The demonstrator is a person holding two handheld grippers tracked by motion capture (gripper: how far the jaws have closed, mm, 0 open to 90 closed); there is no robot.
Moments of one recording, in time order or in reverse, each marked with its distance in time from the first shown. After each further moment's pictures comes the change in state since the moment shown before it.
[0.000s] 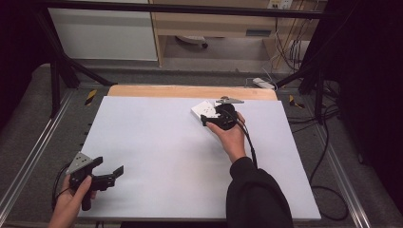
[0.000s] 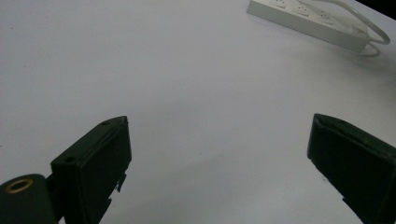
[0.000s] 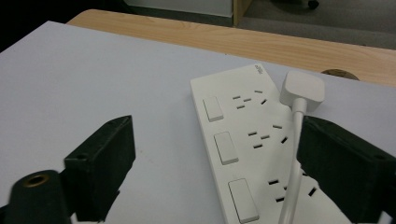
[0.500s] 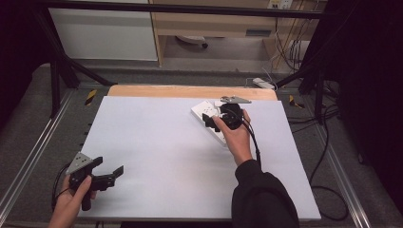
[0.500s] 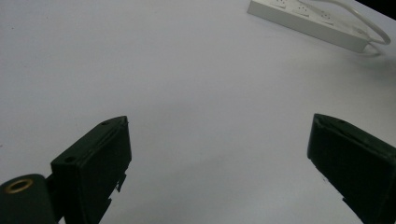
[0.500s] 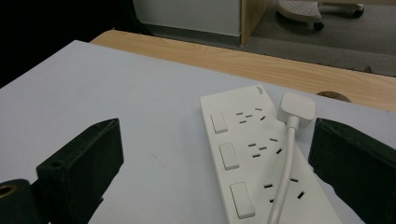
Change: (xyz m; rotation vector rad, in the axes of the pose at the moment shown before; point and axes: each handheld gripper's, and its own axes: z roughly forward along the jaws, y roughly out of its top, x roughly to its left) left arm 0.000 0.000 0.000 0.000 0.001 -0.001; right arm 0.000 0.007 -0.030 -0.070 0.041 -0.024
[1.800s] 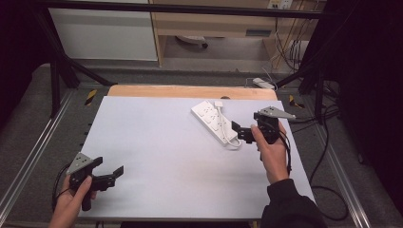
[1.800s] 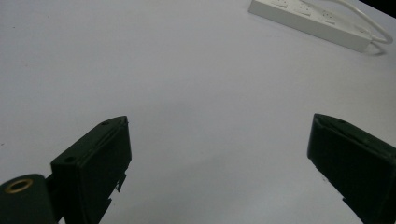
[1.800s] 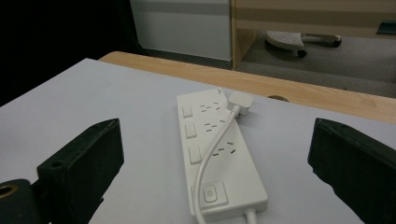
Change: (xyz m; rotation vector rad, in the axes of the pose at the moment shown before) left arm -0.001 0.000 0.000 0.003 0.005 0.000; right arm -0.043 -0.024 -0.103 -0.118 0.004 -0.016
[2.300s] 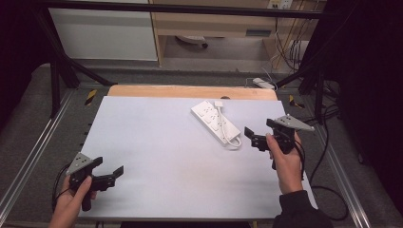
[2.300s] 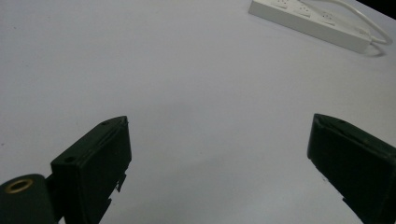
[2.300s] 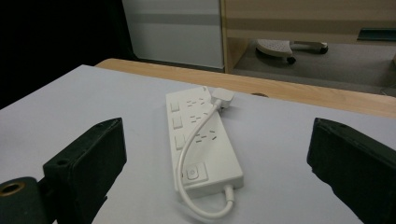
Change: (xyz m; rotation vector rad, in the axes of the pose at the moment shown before) left arm 0.000 0.000 0.000 -0.004 0.002 -0.002; right arm -0.016 -0.018 -0.038 -0.049 -0.023 0.016
